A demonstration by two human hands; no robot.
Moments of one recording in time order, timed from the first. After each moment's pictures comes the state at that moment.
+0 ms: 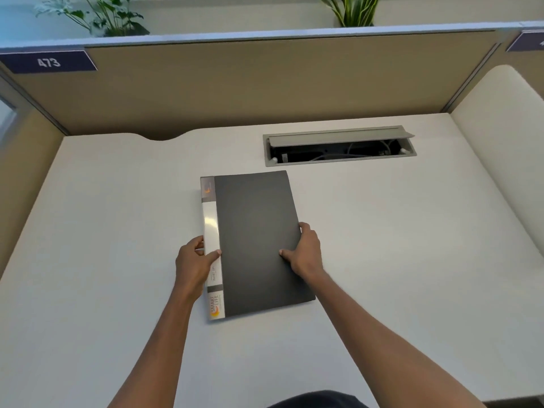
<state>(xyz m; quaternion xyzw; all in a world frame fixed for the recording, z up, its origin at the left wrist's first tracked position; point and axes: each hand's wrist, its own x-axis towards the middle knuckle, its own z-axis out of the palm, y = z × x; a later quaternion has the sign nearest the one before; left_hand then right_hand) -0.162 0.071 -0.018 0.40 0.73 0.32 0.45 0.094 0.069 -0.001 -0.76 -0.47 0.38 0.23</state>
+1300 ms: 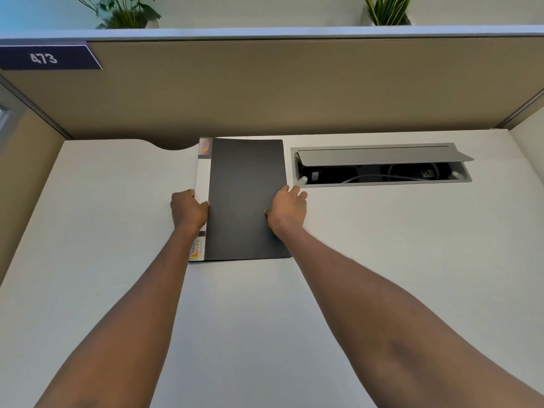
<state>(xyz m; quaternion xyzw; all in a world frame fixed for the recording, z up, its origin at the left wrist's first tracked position) -0.220 0.299 -0.023 0.48 0.81 0.22 0.27 -0.010 0.284 -0.008 -0.78 -0.60 0.17 0.00</state>
